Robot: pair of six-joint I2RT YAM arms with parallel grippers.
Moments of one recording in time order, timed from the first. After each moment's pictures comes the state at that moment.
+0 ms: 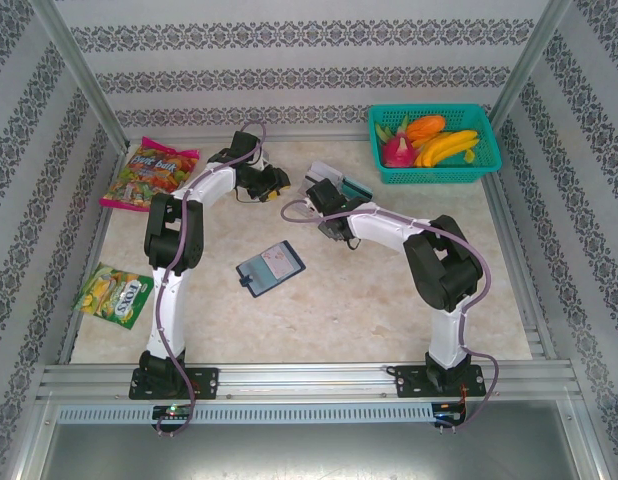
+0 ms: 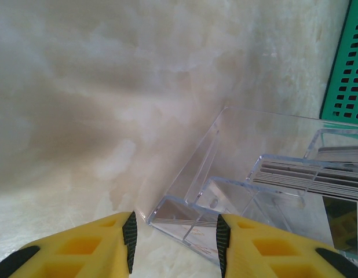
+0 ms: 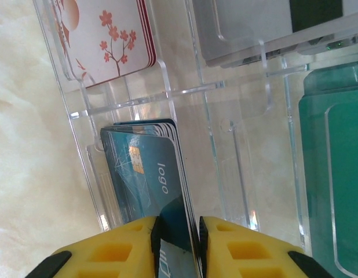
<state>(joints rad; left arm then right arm) -0.21 2.31 1.88 -0.56 0.53 -0.69 0.60 1.95 1.34 -0.49 0.42 -0.27</state>
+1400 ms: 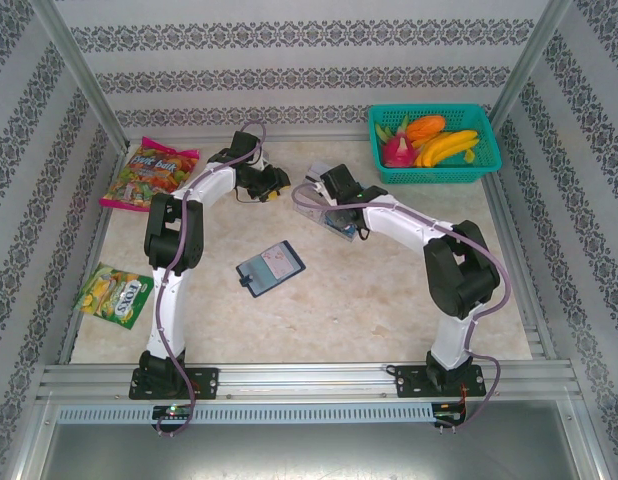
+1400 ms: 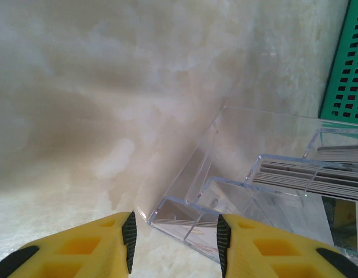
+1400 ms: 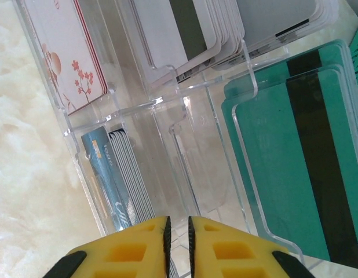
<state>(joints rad) -0.21 2.31 1.88 -0.56 0.53 -0.70 0.54 1.86 1.36 -0.52 0.31 -0.23</state>
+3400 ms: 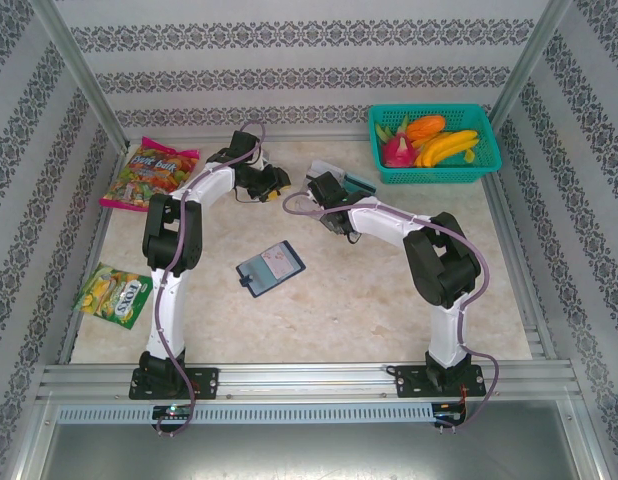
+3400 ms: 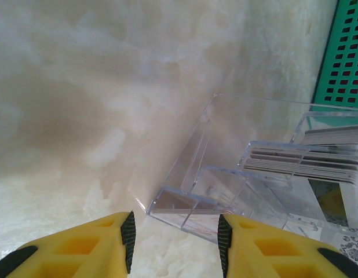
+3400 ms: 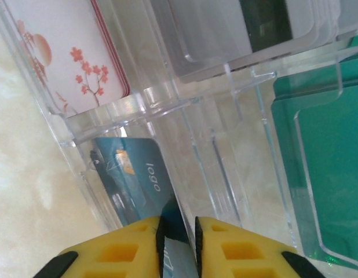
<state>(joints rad) -0.21 2.29 1.86 -0.56 0.55 -0.70 0.58 1.98 1.40 -0.51 0.46 -0.26</state>
